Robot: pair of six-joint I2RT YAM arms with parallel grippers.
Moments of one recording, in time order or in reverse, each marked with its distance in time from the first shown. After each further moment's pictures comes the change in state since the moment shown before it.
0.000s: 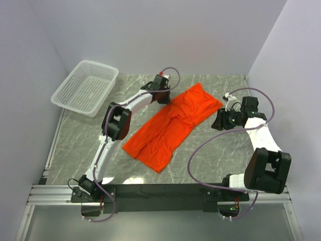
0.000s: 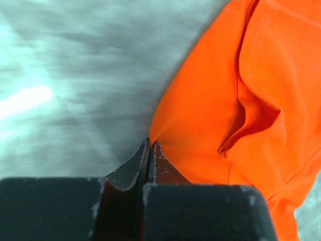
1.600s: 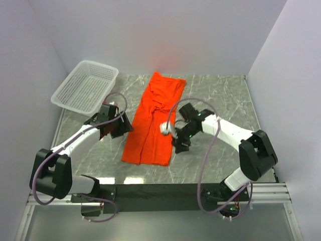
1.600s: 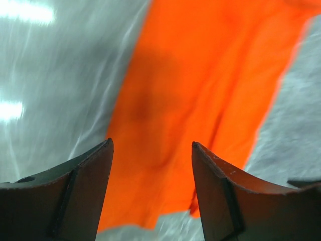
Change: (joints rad) left arm 0.251 -1.214 -1.351 0.051 -0.023 -0.217; right arm 0.762 0.215 0.145 -0.210 -0.050 -0.622
